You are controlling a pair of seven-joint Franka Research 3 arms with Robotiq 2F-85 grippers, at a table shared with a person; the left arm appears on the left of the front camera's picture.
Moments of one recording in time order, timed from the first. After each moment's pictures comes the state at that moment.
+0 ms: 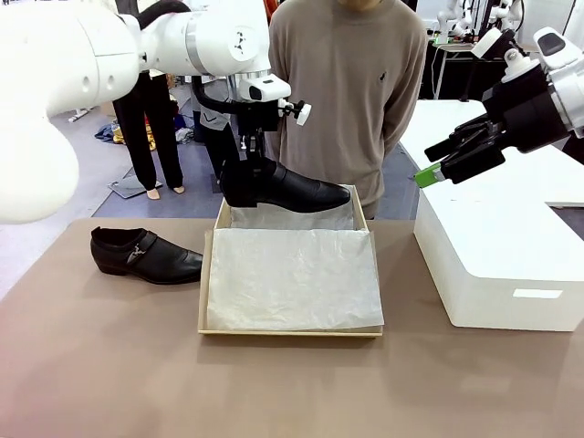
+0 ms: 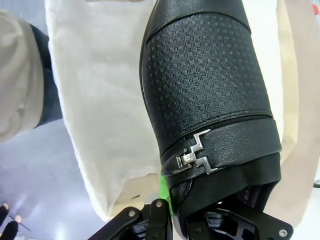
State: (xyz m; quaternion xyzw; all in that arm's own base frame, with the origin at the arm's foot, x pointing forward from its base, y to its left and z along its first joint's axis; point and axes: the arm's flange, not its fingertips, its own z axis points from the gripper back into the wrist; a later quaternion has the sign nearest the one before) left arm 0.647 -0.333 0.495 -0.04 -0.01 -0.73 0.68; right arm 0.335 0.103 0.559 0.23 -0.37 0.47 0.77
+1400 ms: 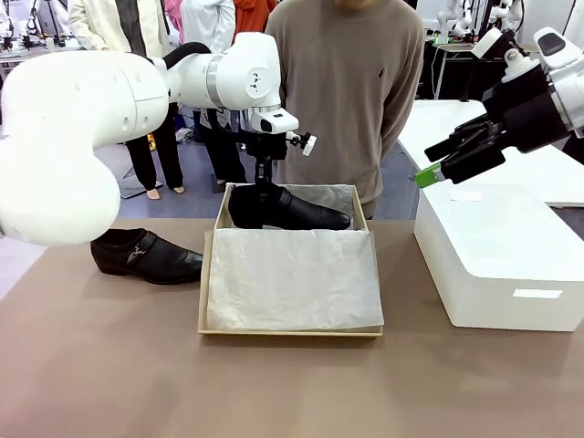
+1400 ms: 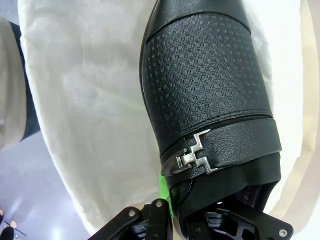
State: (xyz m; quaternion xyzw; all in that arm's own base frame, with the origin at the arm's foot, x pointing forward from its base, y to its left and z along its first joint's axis) left arm 0.669 -0.349 0.428 -0.05 0.02 -0.74 0.68; right arm 0.335 0.103 0.559 0.23 -0.37 0.47 0.77
